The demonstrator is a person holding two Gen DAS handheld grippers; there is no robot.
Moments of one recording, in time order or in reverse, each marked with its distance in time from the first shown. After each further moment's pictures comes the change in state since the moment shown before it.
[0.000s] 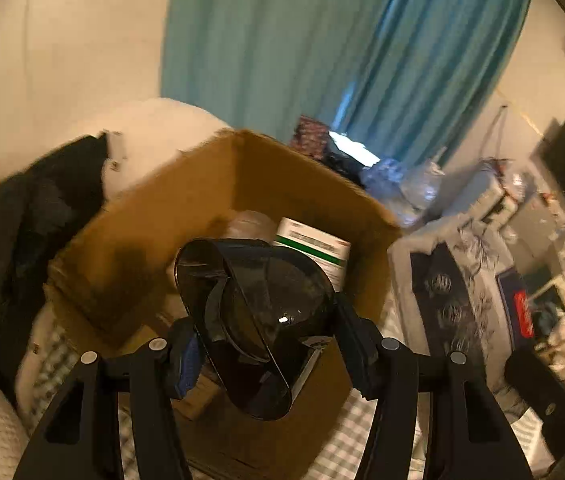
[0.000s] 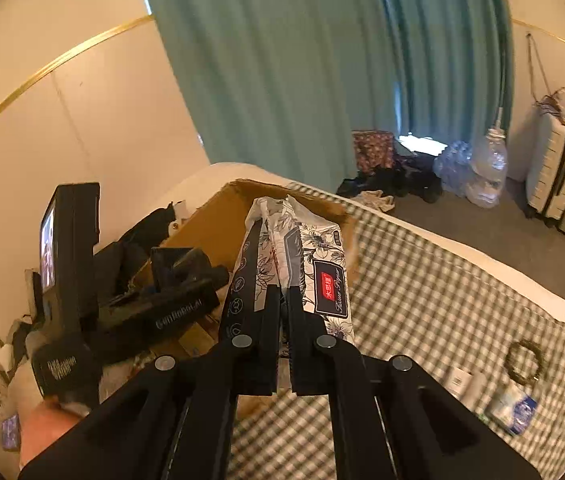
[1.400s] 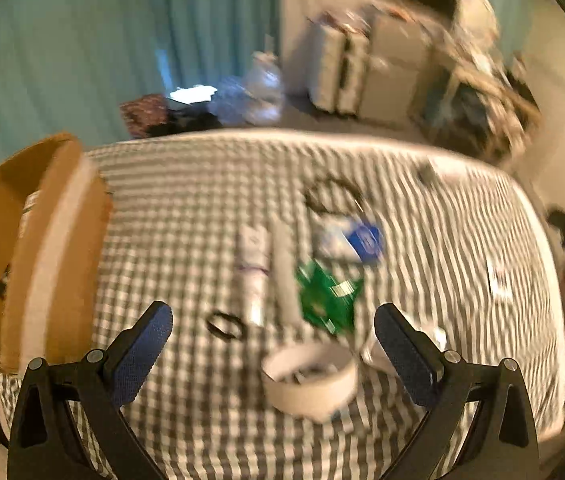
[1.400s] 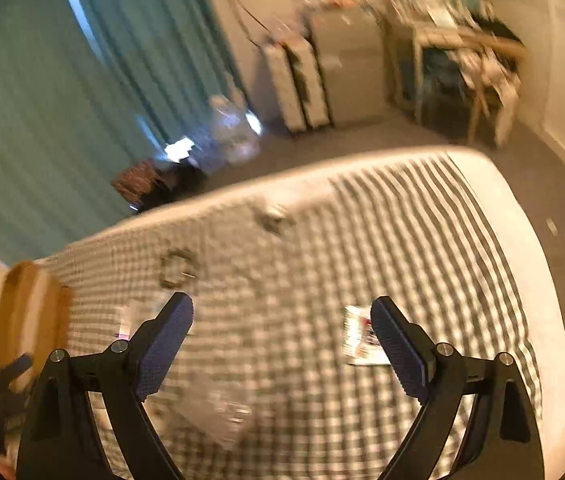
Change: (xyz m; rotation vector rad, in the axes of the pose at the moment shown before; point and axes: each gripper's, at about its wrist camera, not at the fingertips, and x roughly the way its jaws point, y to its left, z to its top) left arm -0.046 -0.231 -0.195 0.716 0.195 -0.223; right arm -0.236 -0.322 -0.215 0.679 -0.049 -0.571
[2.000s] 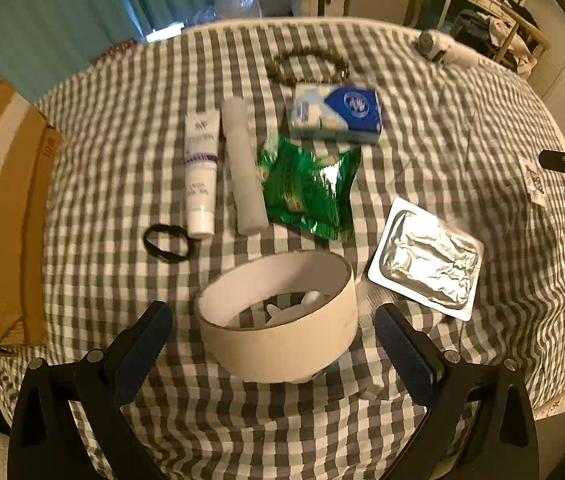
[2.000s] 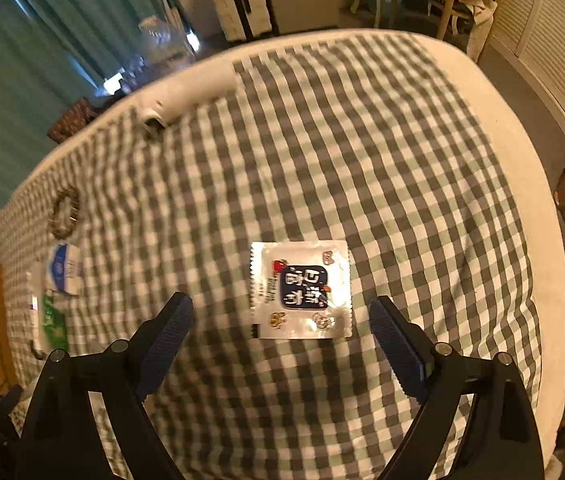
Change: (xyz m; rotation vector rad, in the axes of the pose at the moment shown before) left arm 0.082 -0.030 -0.047 0.073 0.270 0.025; right arm 0.092 -0.061 -0.027 0.065 0.315 -0.155
